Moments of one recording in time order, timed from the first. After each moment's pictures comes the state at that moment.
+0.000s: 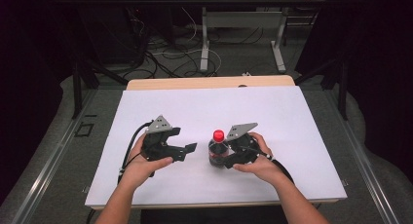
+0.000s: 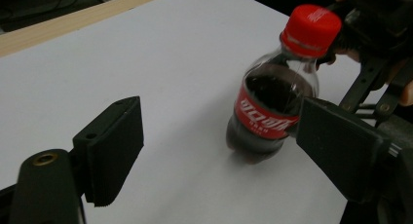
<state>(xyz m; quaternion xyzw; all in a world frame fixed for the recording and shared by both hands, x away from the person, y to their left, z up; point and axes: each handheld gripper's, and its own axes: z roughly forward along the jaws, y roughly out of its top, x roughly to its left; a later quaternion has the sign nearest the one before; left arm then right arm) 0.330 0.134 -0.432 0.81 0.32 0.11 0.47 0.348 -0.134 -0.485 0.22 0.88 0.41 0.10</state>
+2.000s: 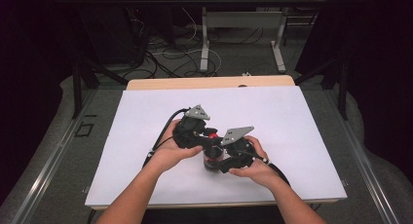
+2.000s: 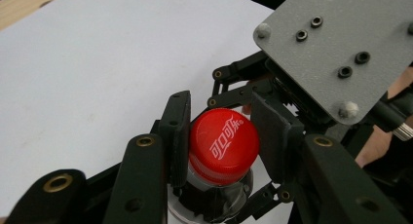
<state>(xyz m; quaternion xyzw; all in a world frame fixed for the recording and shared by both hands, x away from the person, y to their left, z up) 0.344 0.057 -0.399 0.87 0.27 0.04 0.41 0.336 -0.123 -0.483 0.22 0.88 0.41 0.08</state>
